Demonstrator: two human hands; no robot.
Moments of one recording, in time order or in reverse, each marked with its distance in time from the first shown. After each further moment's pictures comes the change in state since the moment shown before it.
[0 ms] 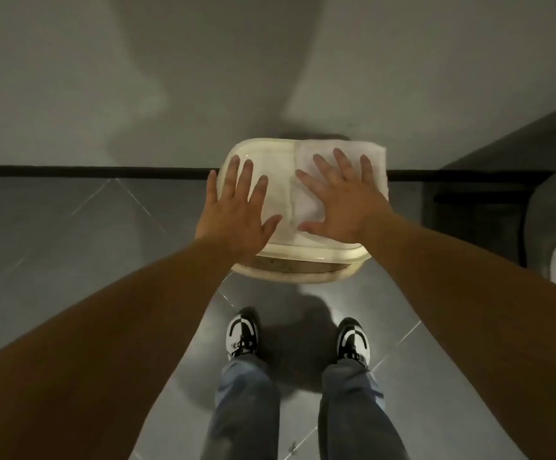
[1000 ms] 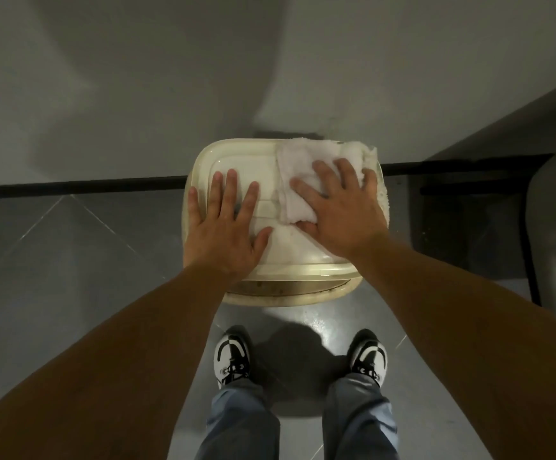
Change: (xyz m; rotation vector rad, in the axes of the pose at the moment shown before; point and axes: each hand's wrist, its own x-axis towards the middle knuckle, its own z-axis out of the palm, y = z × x) left_hand 0.033 0.007 0.079 -0.077 0.174 0.022; right_hand 0.011 -0.001 0.039 -0.032 0.151 0.145
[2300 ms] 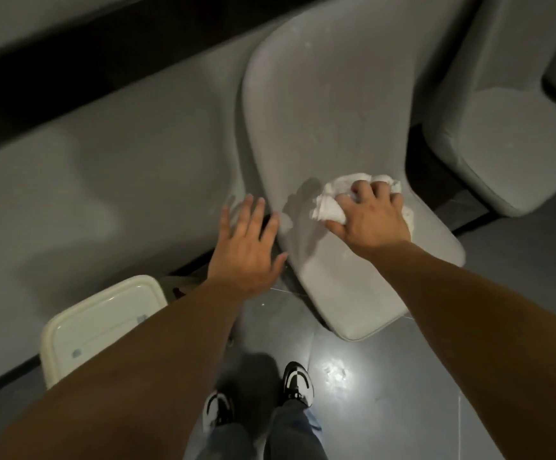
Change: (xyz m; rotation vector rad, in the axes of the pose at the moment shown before) left_hand 0.082 0.445 -0.301 0.156 0.107 0.605; right_hand -0.340 0.401 -0.173 0.126 0.174 0.679
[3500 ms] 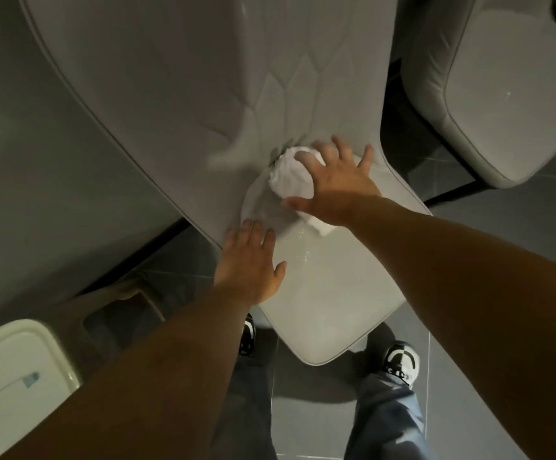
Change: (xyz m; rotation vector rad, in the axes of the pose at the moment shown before) left_hand 0.134 0.108 0.161 -0.129 -0.315 0.093; right_hand 0.124 0.101 0.128 0.082 -0.281 0.040
